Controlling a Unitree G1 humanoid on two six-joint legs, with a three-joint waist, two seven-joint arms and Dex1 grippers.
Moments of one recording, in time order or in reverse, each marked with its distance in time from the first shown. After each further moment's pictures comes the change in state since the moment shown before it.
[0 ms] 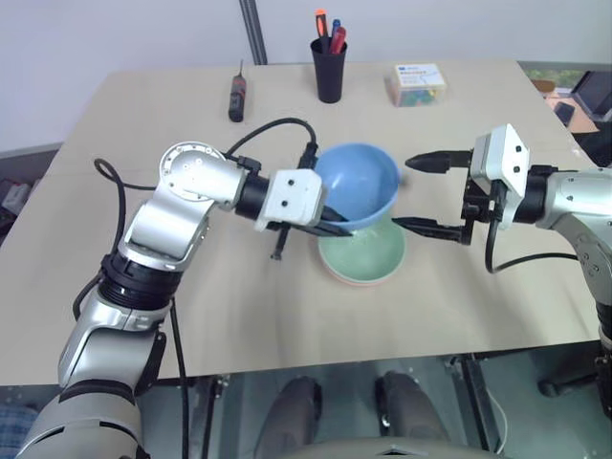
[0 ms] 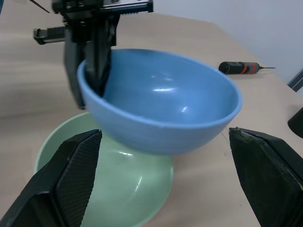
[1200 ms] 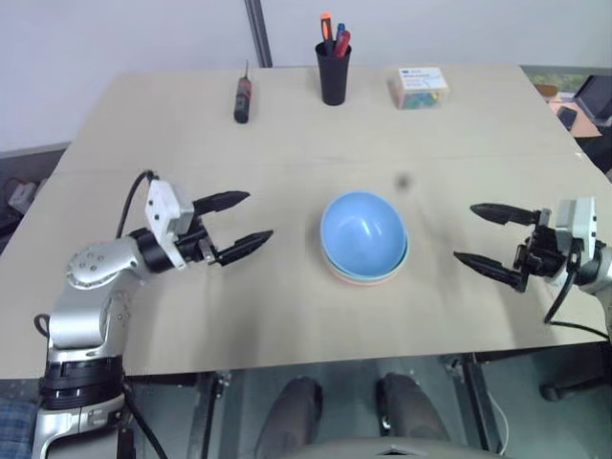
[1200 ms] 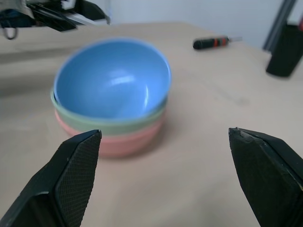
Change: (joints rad) left arm 0.627 -0.038 0.537 0.053 -0.234 -0.024 0.353; right arm 0.494 0.051 -0.298 0.320 0.098 -0.410 0.202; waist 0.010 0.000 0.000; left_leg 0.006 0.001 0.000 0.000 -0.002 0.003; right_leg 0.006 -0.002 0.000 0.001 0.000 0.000
